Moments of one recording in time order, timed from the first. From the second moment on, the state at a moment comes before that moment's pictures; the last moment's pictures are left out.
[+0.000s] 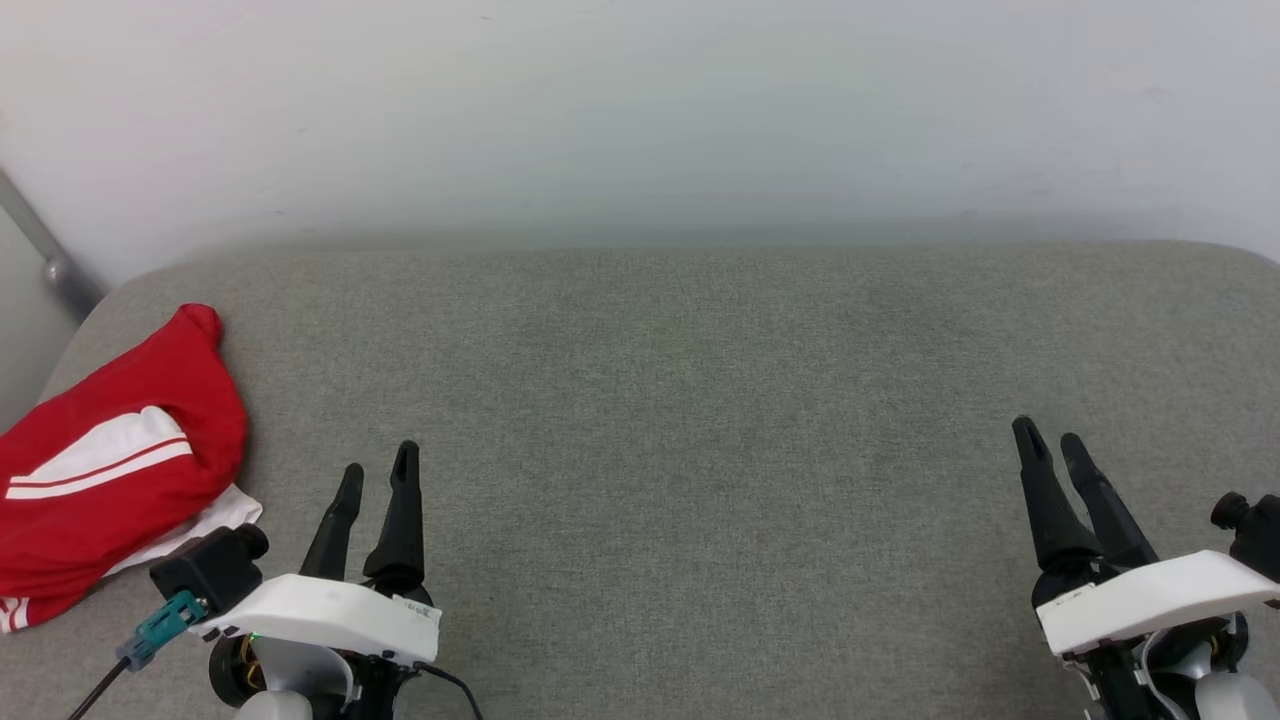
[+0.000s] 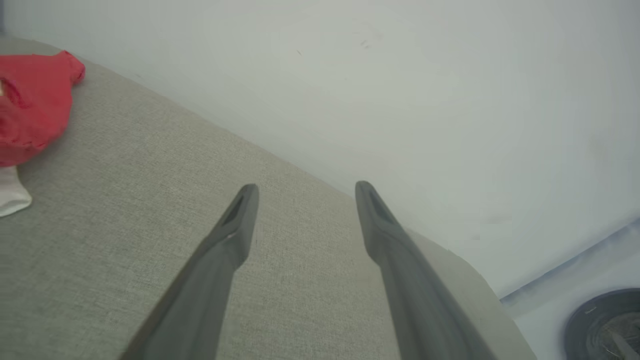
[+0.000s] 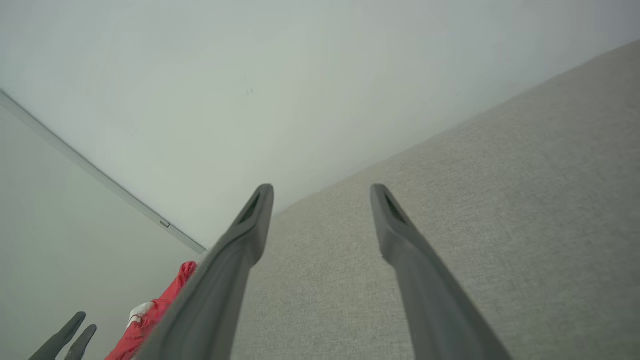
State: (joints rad) left arm -0.08 0.08 -0.03 0.15 -0.71 -0.08 -0.09; right arm -0.06 -0.09 -0.02 0.08 0.73 0.13 0.01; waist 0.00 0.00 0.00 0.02
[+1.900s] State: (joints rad) left arm -0.09 0.14 -0.16 0.18 -0.21 -0.02 -0.23; right arm -0.01 -0.06 -0.05 -0.05 0.14 0.13 0.04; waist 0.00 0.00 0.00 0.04
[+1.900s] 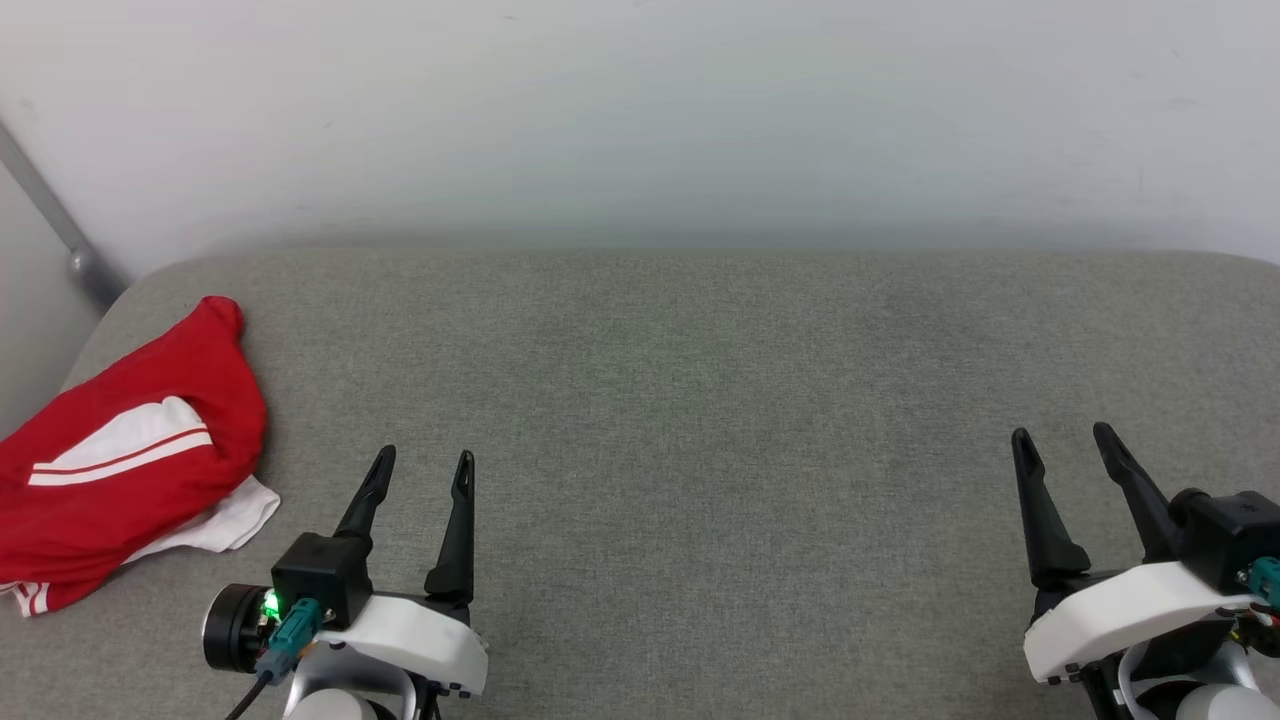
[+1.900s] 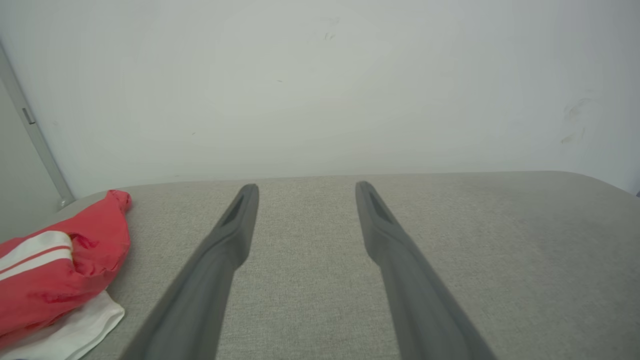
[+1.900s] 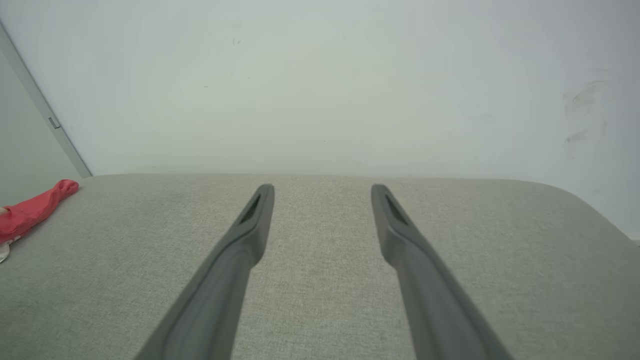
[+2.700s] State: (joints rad) left arm -0.10 0.11 -0.14 0.23 -0.17 -0.05 -0.26; right arm -0.01 -0.05 -0.06 -0.08 0.04 0.13 0.03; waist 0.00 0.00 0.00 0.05
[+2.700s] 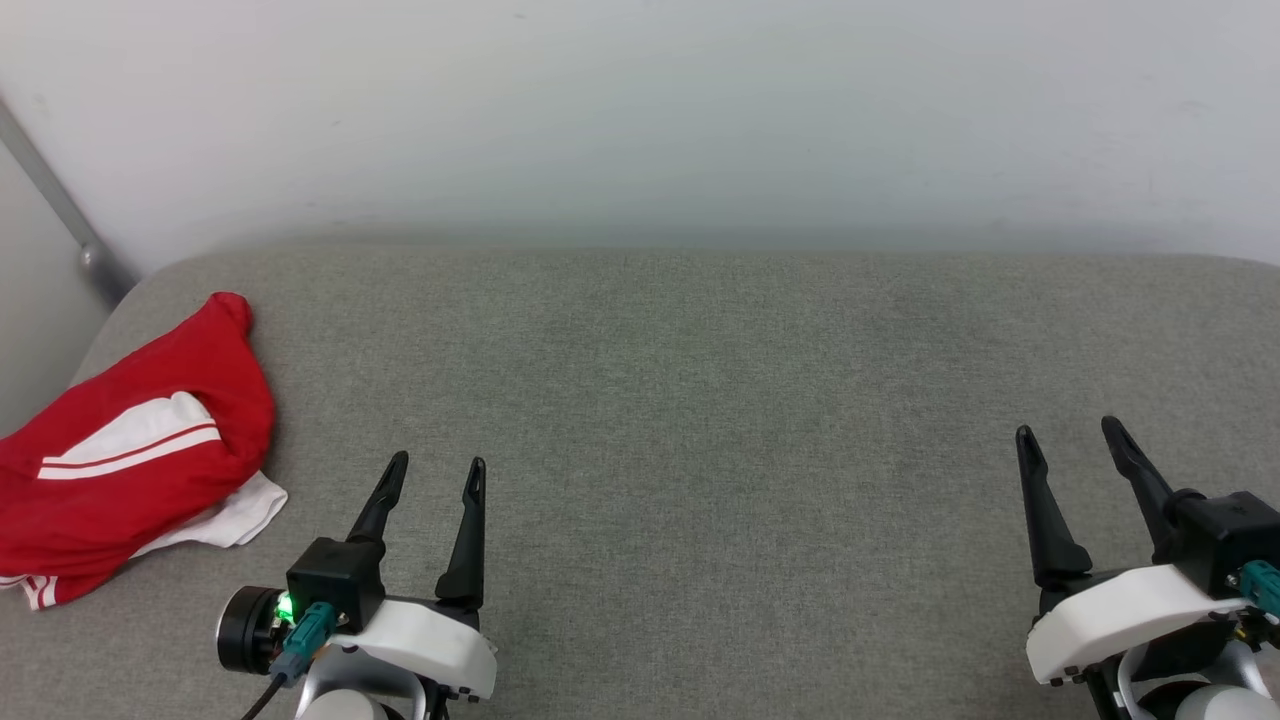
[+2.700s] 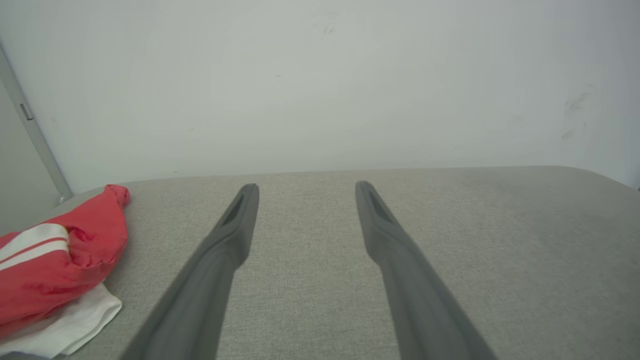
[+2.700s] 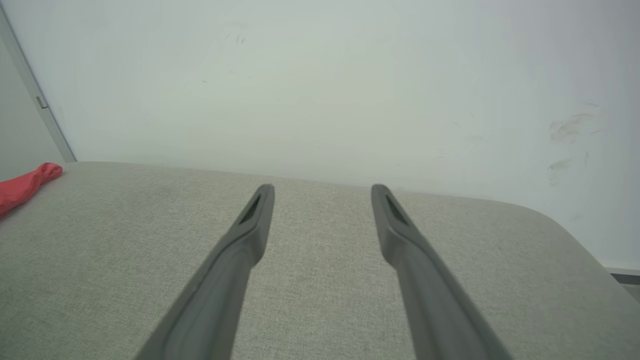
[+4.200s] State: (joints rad) left arm -0.13 0.11 -0.05 0.23 -0.22 -0.02 -0.26; right arm -0.02 -0.05 0.07 -0.13 0.05 0.13 0.02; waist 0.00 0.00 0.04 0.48
